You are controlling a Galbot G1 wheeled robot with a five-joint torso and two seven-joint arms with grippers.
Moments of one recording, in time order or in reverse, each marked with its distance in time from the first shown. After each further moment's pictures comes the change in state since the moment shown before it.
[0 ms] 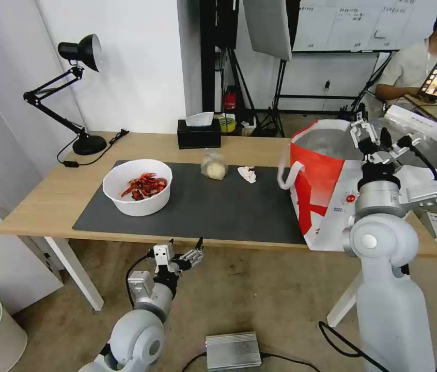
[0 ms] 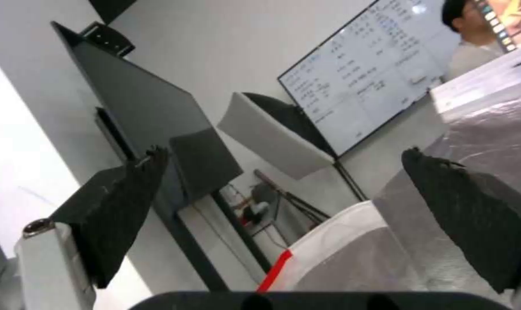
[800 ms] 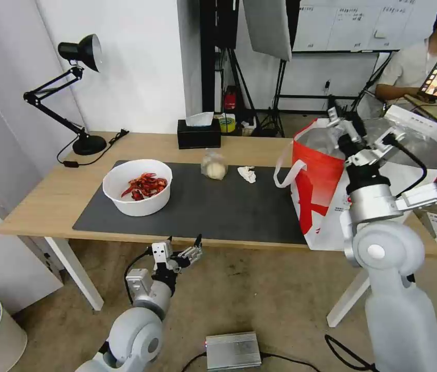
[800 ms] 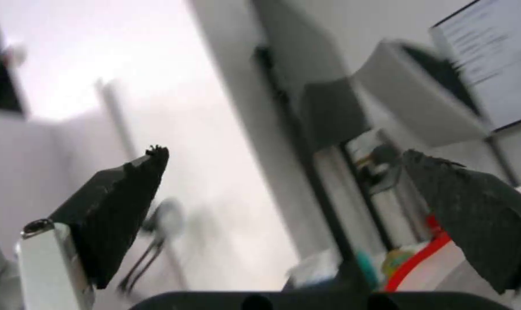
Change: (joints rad) left arm -0.005 0.003 -0.010 -0.005 -0.004 -0.005 0.001; right arm -0.084 -0.104 -0.052 0.085 0.104 -0.063 -0.322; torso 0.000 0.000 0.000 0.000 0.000
